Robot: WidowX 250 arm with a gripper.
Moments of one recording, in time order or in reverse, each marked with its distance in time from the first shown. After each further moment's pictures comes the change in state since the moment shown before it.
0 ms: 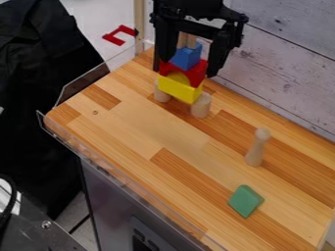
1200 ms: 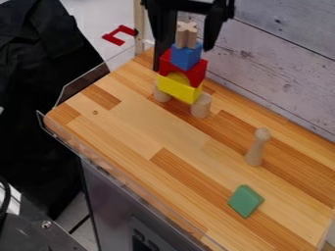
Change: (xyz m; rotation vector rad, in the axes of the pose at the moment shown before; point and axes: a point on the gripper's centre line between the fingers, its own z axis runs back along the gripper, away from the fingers) arm 0.023 0.020 0.018 -0.031 -0.109 0.163
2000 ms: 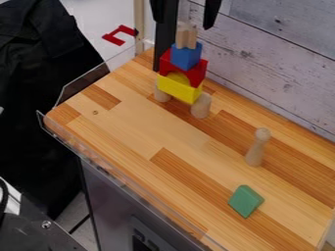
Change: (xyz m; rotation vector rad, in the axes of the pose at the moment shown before) arm 0.028 0.009 0.004 0.042 0.007 0.182
